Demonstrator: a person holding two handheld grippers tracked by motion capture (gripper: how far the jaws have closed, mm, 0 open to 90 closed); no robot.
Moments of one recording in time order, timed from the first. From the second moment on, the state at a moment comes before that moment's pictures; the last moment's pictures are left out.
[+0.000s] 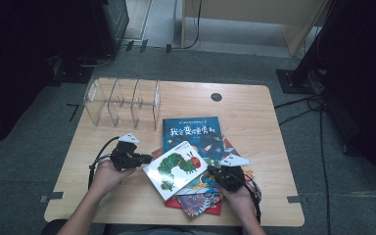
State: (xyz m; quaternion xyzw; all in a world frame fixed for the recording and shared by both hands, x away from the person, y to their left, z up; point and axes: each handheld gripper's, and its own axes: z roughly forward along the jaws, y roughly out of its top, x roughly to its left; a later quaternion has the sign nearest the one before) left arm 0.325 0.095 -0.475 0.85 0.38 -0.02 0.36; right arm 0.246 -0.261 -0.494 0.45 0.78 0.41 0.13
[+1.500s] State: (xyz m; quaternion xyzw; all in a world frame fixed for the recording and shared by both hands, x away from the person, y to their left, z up) left arm 0.321 0.073 -0.472 0.86 0.40 -0.08 0.32; right arm 0.250 -0.237 -0.496 0.41 0.80 0.42 0.12
